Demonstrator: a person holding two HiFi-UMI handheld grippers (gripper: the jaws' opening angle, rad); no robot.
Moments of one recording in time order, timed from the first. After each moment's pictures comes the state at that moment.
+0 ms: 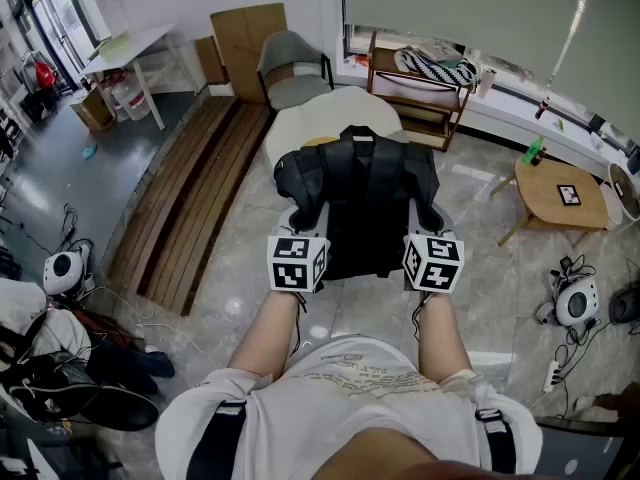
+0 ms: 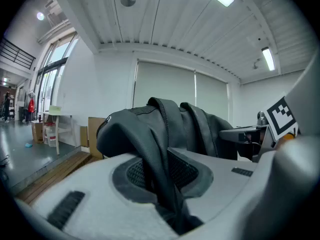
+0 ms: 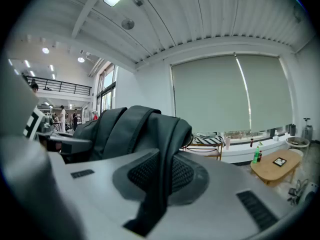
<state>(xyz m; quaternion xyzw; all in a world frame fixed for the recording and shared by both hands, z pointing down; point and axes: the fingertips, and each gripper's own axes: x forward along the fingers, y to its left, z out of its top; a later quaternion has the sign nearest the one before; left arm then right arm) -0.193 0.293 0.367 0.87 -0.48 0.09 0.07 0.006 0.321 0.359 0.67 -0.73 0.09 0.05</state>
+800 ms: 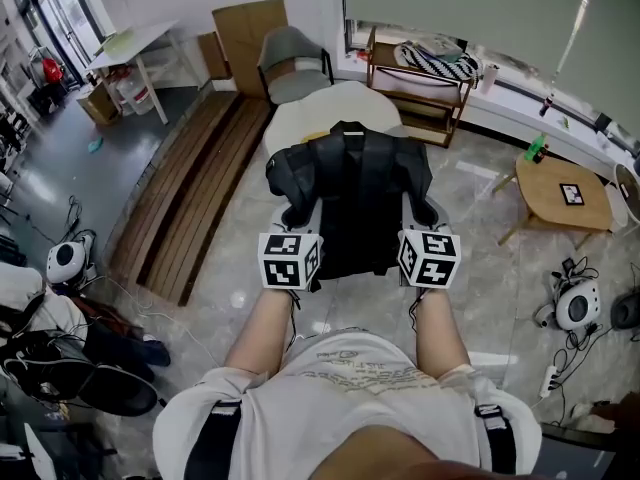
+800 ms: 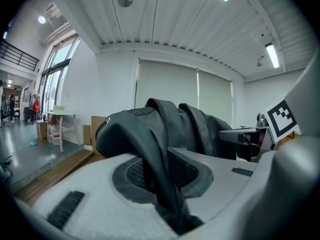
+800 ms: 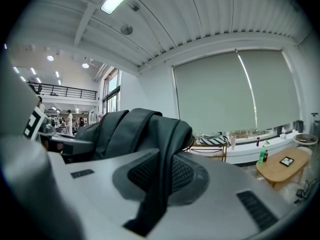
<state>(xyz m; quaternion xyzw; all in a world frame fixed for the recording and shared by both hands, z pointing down) -0.158 0.309 0.367 0.85 -0.50 0.10 0.08 0.039 0.324 0.360 0.64 -0.76 0.09 0.04</state>
